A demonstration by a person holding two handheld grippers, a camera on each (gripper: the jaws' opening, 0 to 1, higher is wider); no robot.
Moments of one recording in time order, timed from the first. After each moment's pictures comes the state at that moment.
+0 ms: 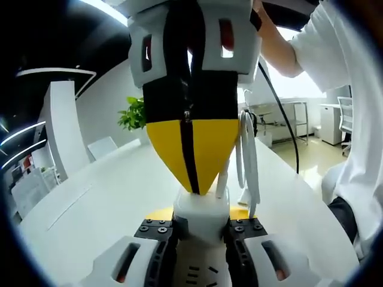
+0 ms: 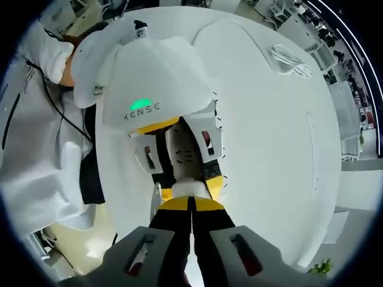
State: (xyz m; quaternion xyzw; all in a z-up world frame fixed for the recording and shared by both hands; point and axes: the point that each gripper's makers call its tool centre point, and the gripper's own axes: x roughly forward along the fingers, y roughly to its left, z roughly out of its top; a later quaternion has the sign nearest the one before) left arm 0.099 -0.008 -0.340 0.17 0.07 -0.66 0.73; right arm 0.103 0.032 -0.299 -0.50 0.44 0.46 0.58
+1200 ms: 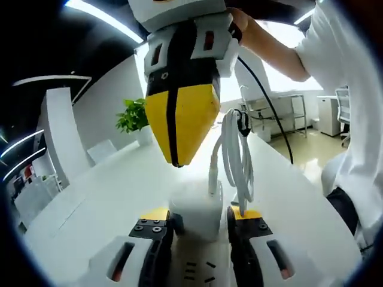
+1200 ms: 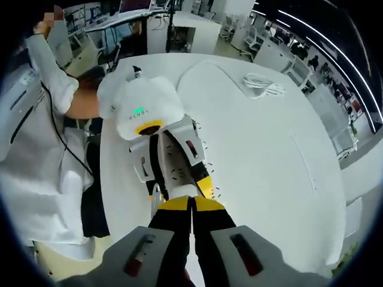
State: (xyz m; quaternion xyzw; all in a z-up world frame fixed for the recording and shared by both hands) left arm 0.098 0.003 -0.343 0.20 0.06 -0.65 0.73; right arm 0.107 0.028 -0.270 -0.36 0.33 0.49 0.72
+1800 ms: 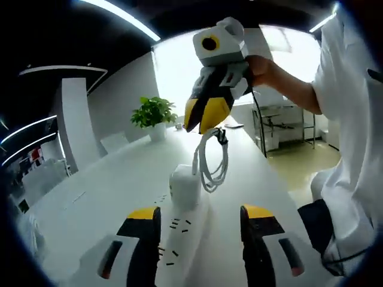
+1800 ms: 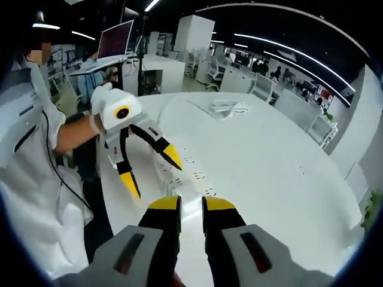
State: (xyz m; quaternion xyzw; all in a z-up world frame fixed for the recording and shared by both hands) left arm 0.054 0.073 -0.324 0.14 0.10 -0.61 0.77; right arm 0.081 -0.006 -0.248 -0.24 0.23 0.43 0.83
